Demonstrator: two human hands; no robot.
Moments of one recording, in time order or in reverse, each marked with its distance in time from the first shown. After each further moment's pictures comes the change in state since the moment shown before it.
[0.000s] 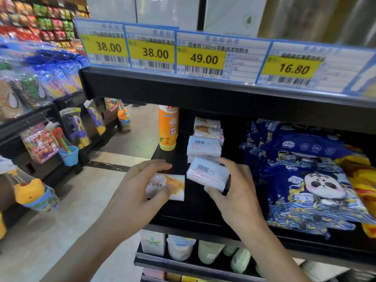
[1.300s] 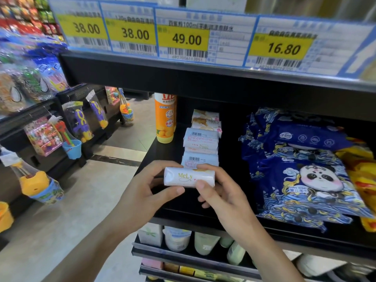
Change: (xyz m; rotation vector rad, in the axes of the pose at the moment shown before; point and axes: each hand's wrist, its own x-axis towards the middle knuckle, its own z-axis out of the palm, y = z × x) left_hand -0.003 0.002 0.033 -0.542 -0.115 0.019; right_hand -0.027 -0.011 -0.009 0.649 -0.340 0.149
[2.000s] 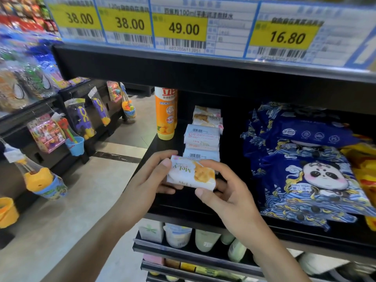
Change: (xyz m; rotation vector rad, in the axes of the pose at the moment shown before) left_hand 0.006 0.011 0.005 -0.181 0.049 -0.211; right_hand 0.002 0.009 -0.007 0.033 -0.035 -0.084
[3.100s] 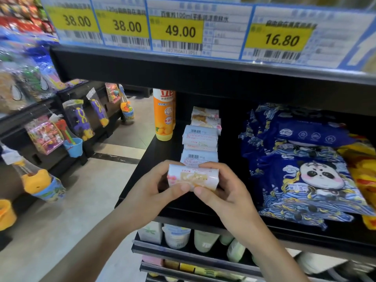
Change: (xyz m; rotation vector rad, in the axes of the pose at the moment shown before) left_hand 0.000 -0.002 0.004 0.114 -0.187 0.105; right_hand 0.000 -0.001 -0.001 -0.020 0.018 0.002
